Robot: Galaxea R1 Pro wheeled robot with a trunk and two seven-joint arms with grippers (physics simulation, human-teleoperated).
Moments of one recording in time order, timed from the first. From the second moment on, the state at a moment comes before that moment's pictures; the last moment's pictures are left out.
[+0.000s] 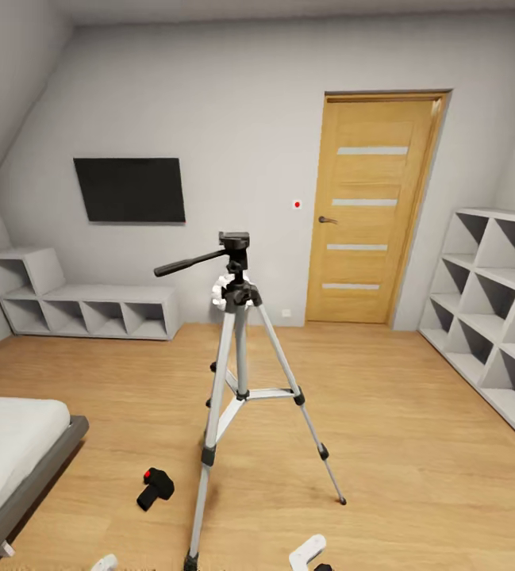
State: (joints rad) left arm -0.05 -0.04 0.37 -0.94 0.58 0.56 0.20; right arm -0.19 0.17 0.28 -0.66 0.26 0.37 -0.07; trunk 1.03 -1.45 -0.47
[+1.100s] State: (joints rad) left arm -0.05 -0.04 0.37 -0.94 0.58 0.56 0.20; right arm -0.19 0.17 0.27 -0.66 0.25 0.36 -0.07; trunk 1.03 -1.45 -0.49
